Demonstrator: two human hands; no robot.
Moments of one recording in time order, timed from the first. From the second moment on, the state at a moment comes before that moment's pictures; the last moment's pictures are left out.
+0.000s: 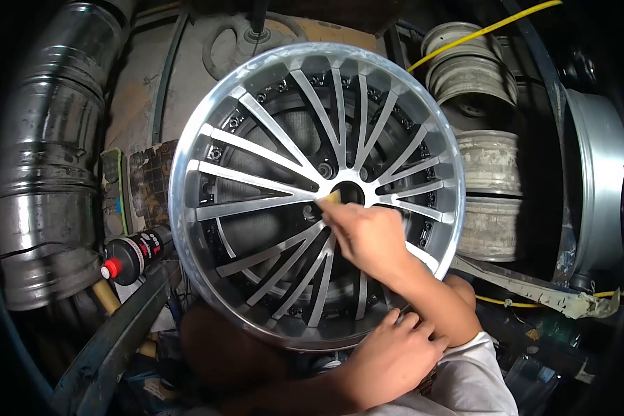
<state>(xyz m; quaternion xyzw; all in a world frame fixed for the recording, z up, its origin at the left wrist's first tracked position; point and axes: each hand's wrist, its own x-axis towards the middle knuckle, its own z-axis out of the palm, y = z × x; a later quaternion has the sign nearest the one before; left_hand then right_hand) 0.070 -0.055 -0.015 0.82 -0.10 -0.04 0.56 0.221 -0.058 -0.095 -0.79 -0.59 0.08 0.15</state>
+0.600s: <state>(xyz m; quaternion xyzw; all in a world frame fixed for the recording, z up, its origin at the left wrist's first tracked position) 0.070 -0.046 -0.008 0.81 -0.10 -0.03 0.57 0.235 -0.044 -0.078 -0.84 -0.50 0.10 0.19</state>
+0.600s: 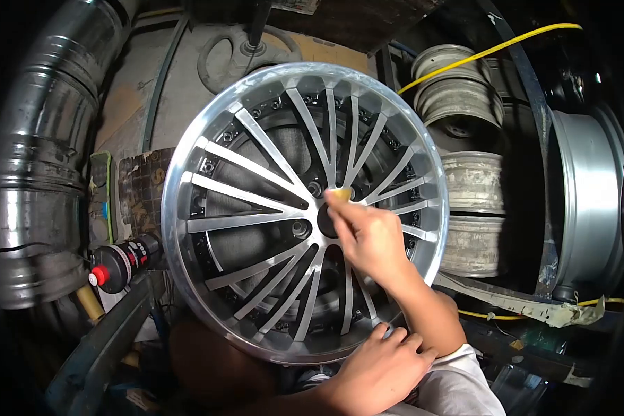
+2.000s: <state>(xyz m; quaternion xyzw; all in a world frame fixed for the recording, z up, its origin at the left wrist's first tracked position) 0.072 -0.050 -0.007 0.82 -0.11 -0.05 0.56 0.231 -0.060 -0.109 -0.85 -0.52 0.01 0.07</state>
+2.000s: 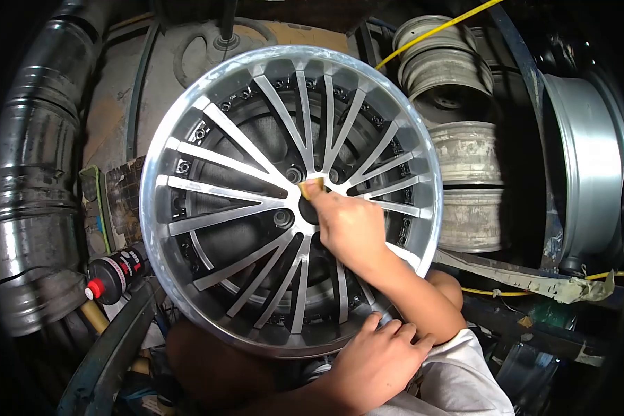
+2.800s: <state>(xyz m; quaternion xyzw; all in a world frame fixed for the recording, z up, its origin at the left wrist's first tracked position) 0.077 -0.064 -0.016 0.81 -0.10 -0.02 0.57 0.223 -0.056 -0.122 -0.83 -0.54 0.03 0.12</state>
